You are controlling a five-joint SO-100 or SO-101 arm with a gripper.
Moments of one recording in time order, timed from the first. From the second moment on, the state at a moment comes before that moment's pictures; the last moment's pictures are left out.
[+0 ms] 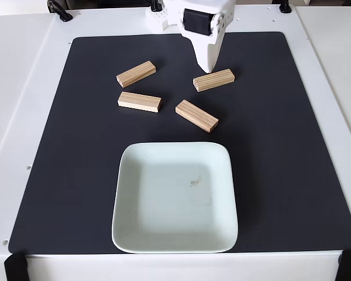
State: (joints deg) arm -20.6 87.3 80.9 84.6 46.1
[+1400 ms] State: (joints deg) arm -20.0 74.1 82.1 82.4 46.4
